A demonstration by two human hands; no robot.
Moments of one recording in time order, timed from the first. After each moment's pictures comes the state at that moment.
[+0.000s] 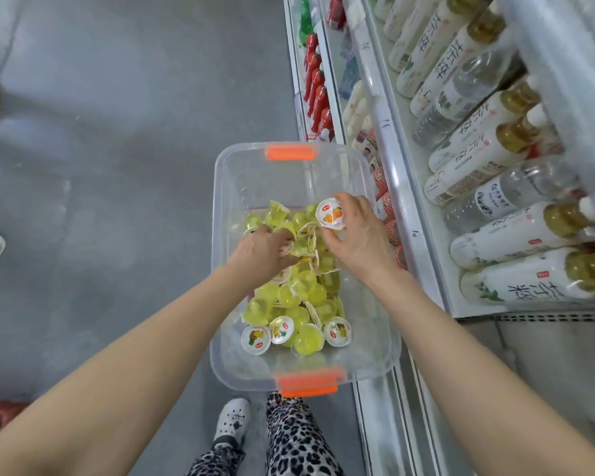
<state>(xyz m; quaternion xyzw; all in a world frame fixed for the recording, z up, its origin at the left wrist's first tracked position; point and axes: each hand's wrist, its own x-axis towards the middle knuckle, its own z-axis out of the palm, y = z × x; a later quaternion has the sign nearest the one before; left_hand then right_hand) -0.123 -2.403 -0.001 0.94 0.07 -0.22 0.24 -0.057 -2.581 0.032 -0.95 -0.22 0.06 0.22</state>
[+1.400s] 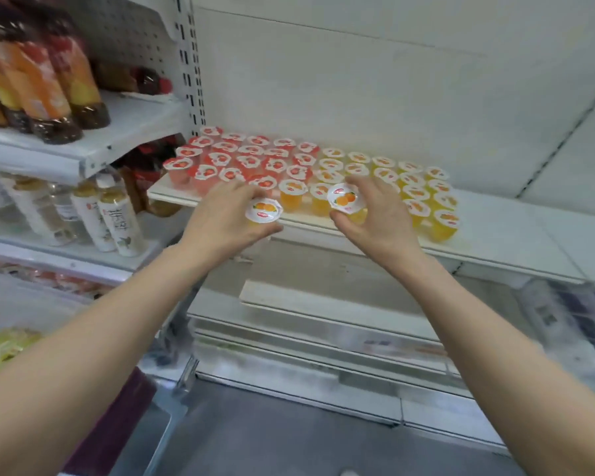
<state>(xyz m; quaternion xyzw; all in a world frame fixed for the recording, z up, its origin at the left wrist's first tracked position) -0.376 -2.741 0.250 0.79 -0.55 0.08 0.26 -0.579 -2.897 0.254 -0.89 0.28 -0.34 0.08</state>
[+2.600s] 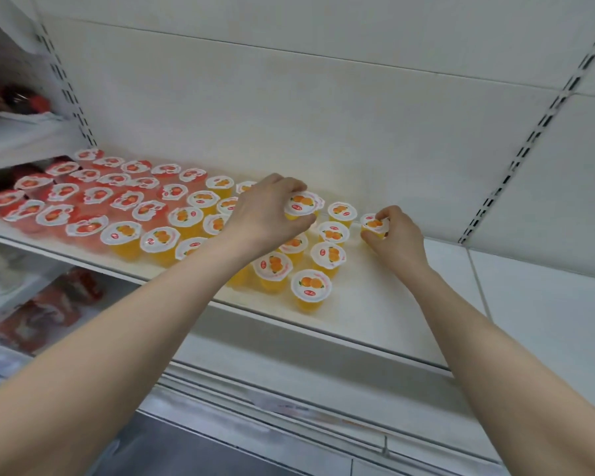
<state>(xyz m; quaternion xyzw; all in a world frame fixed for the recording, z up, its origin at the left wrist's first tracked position) -0.552 -3.058 0.289 0.80 -0.53 0.05 0.28 -0.711 -3.253 0.212 -0.84 0.41 -0.26 0.22</state>
